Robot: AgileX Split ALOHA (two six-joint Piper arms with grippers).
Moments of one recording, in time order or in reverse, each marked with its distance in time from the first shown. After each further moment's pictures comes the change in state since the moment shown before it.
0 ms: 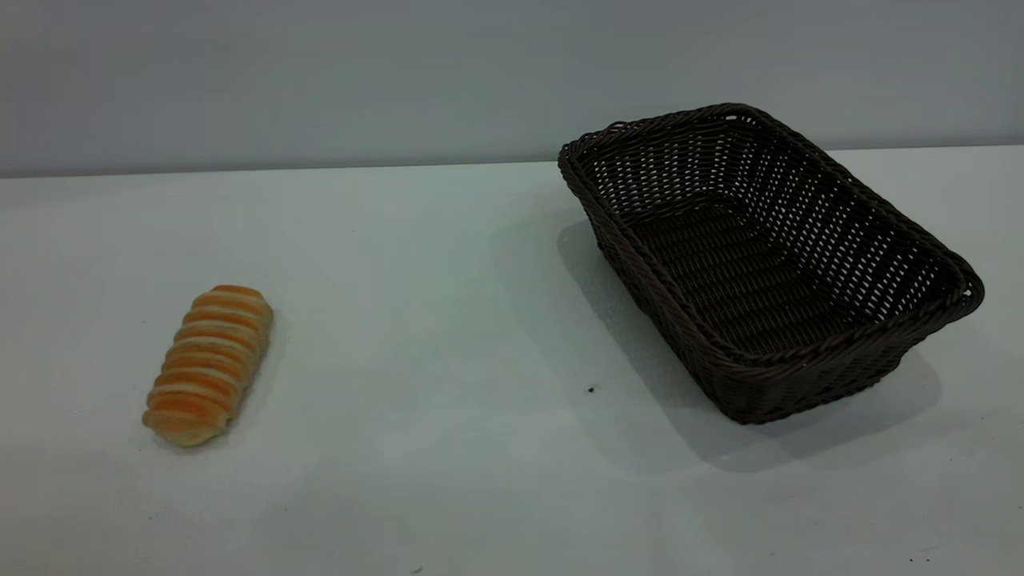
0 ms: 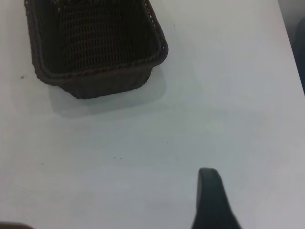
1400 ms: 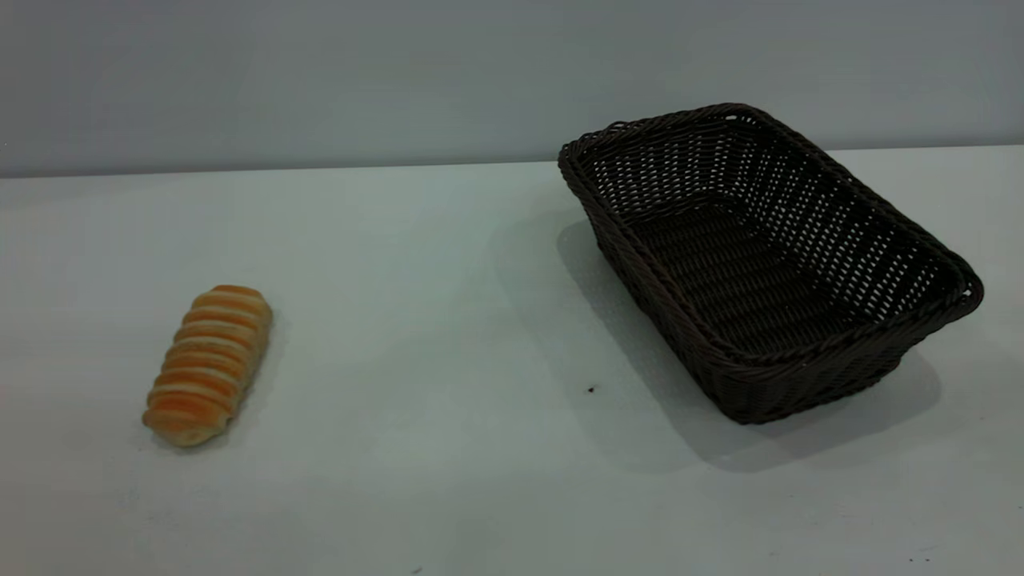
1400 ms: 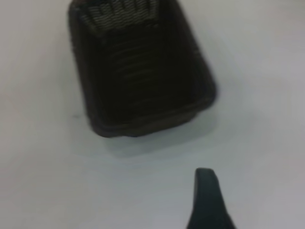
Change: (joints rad) left arm 0.000 0.465 -0.157 0.000 -0.296 0.014; right arm 0.000 0.517 -0.100 0.192 -0.333 -0.004
